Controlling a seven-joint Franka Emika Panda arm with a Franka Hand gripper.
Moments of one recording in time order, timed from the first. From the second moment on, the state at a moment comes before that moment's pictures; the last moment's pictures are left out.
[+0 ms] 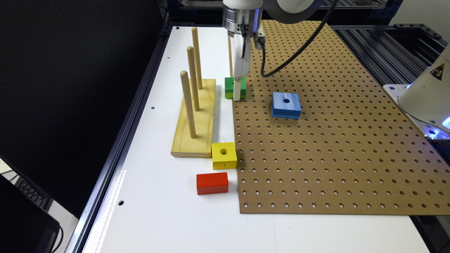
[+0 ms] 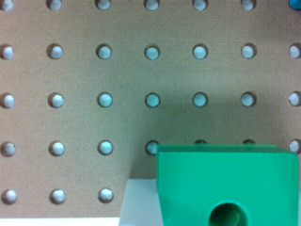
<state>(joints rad) -0.20 0.39 0.06 -2.31 -0.01 2.71 0.63</state>
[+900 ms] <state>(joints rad) -0.20 0.21 0.06 -2.32 -0.01 2.56 0.63</state>
